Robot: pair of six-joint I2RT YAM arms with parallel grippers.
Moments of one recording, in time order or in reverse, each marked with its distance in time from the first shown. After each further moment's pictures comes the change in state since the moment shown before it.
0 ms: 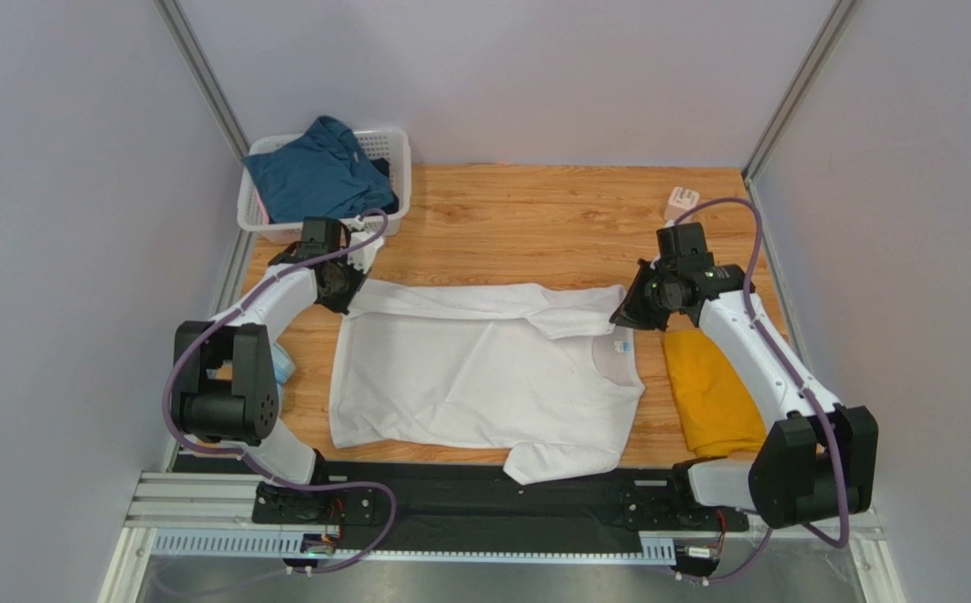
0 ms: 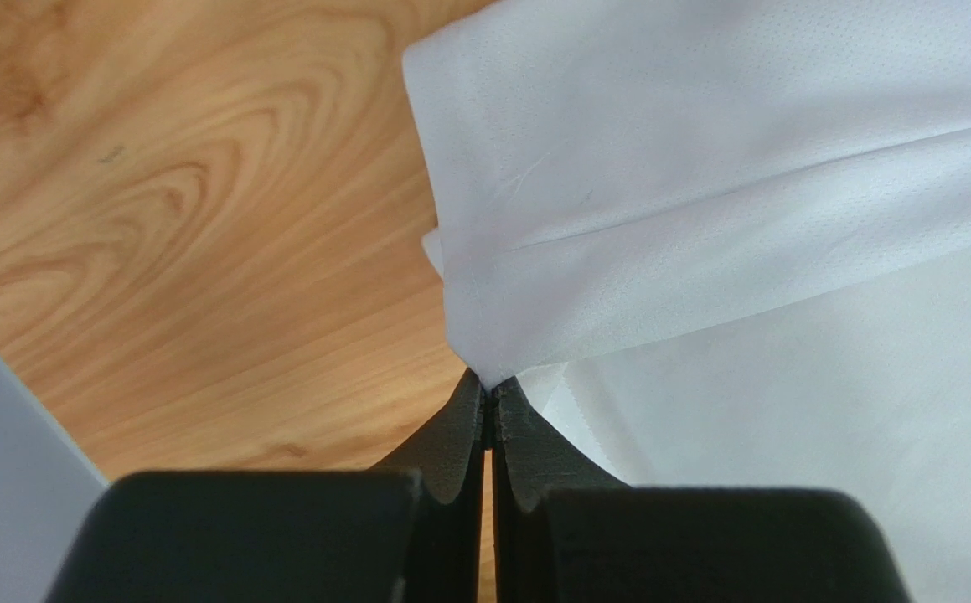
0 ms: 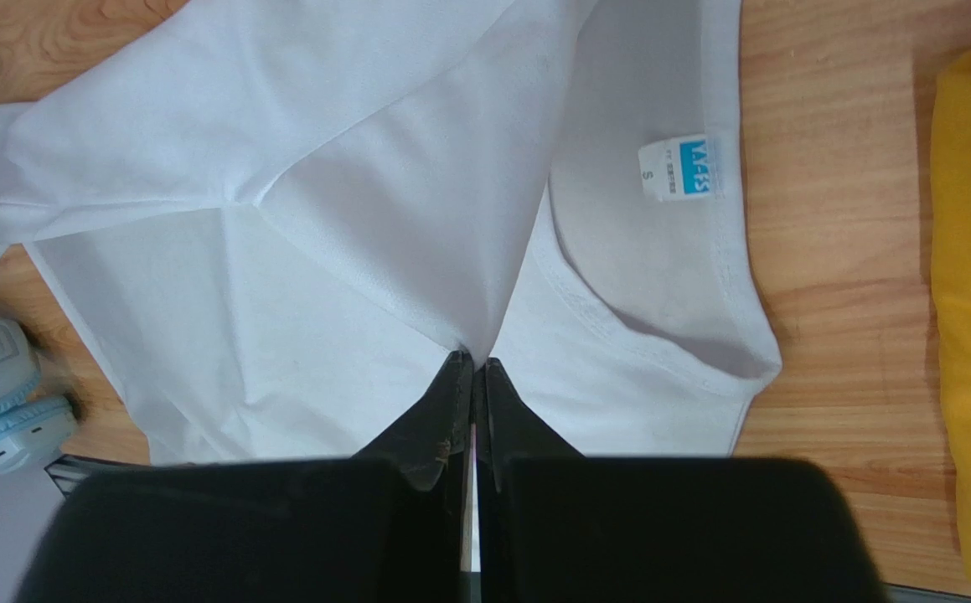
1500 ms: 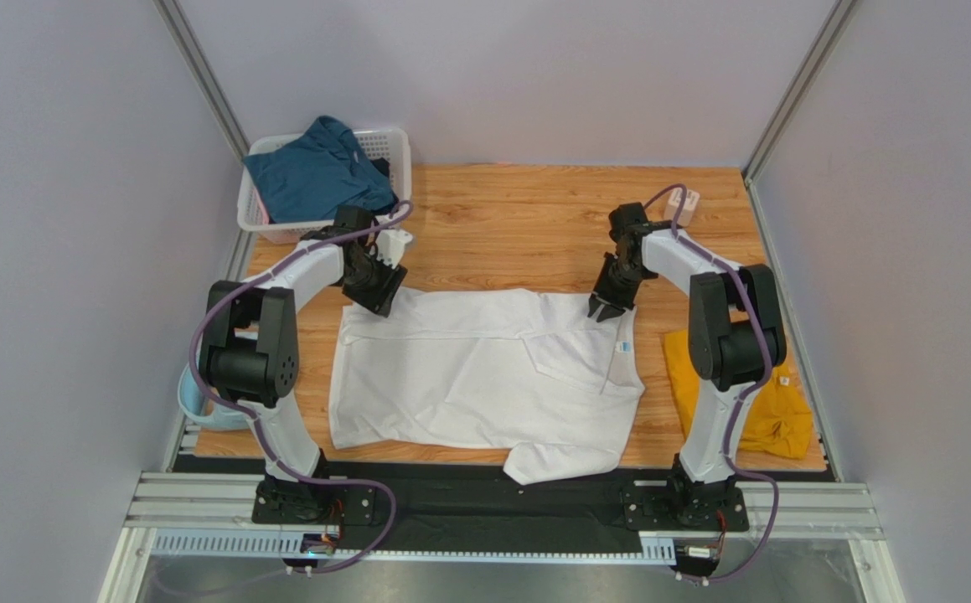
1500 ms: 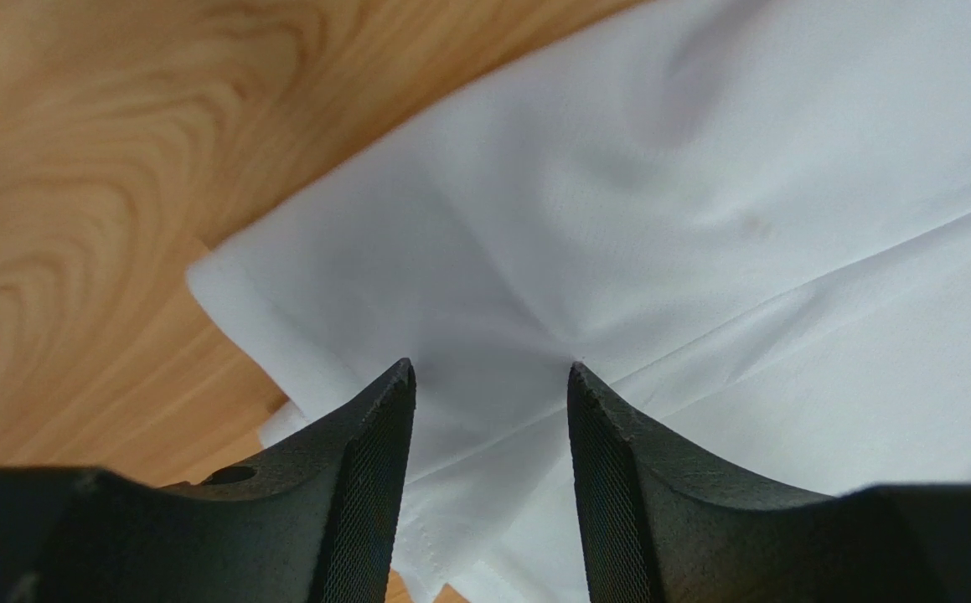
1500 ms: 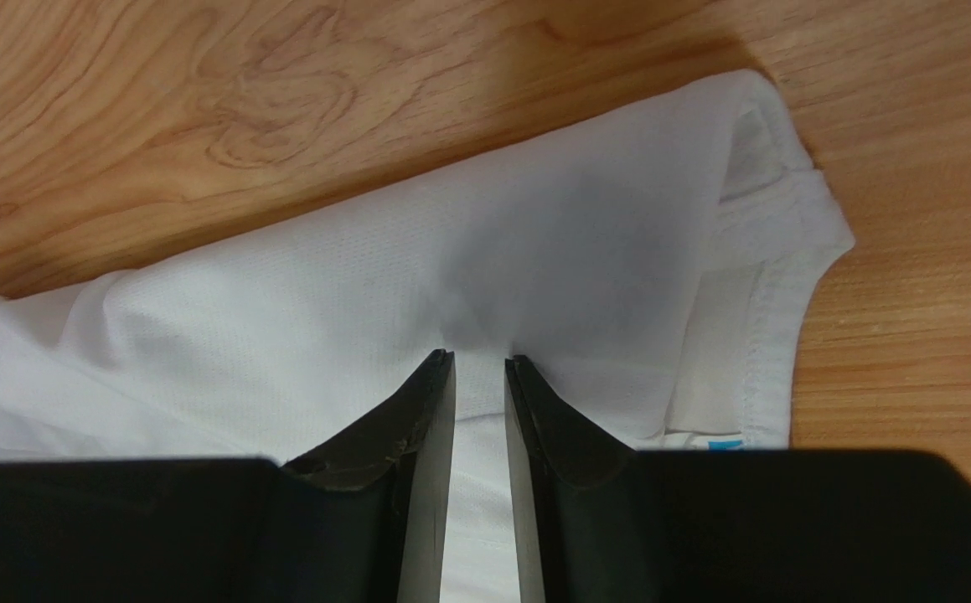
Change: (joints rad) left arm -0.090 0.206 0.197 -0.134 0.158 -0.084; right arm 0.016 0.631 0.306 0.005 0.051 0.014
